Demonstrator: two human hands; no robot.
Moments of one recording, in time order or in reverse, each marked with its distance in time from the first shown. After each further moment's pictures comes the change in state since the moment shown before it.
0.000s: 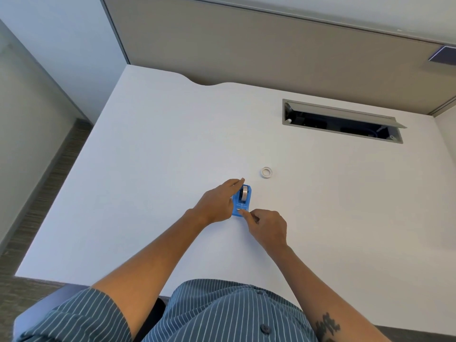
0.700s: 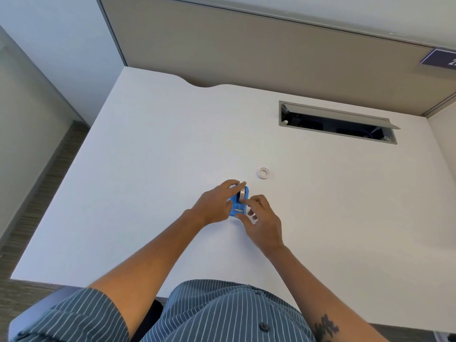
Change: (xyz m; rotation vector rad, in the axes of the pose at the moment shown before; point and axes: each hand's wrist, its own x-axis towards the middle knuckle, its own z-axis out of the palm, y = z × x) left_hand 0.001 0.004 -0.004 -0.001 -0.032 0.017; right_hand -0.005 -0.006 -0.006 0.177 0.143 -0.237
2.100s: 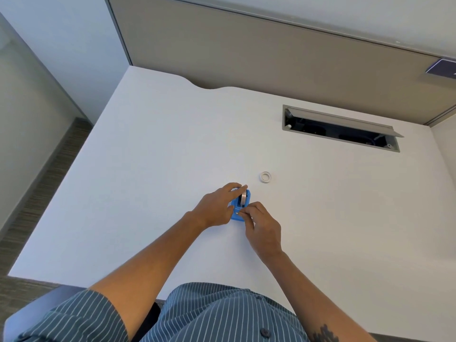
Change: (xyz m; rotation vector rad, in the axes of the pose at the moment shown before) left_hand -0.002 0.002 -0.003 0.025 0.007 0.016; right_hand 0.001 0.000 0.009 -0.093 0.047 -0.057
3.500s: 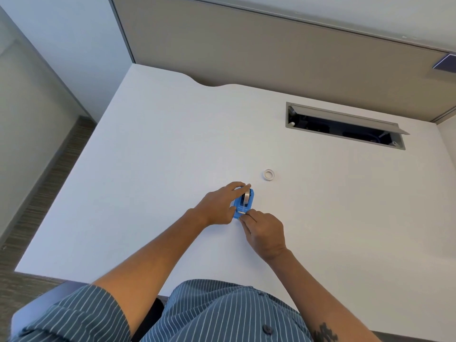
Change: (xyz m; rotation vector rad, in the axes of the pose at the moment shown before) left_hand -0.004 -0.002 -0.004 0.009 -0.064 0.013; right_hand -0.003 -0.001 -0.006 -0.274 0.027 -0.377
